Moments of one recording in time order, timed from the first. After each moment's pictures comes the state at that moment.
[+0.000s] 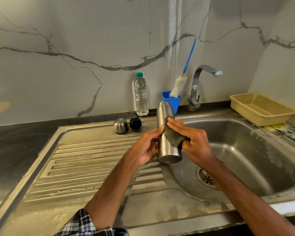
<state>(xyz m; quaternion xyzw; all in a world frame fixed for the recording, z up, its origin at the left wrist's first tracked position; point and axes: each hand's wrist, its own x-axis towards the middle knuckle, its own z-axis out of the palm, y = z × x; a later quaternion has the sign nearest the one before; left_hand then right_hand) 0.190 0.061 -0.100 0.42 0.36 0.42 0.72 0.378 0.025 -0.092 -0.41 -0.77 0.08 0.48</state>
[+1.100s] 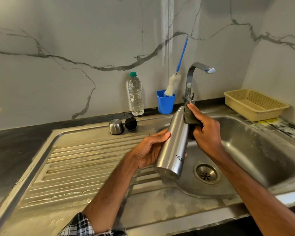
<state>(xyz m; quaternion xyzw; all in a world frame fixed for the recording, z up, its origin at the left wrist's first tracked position) 0.198 0.045 -0.094 0.48 0.27 0.31 0.78 0.410 0.029 -0.073 -0.55 -0.64 0.06 0.54</state>
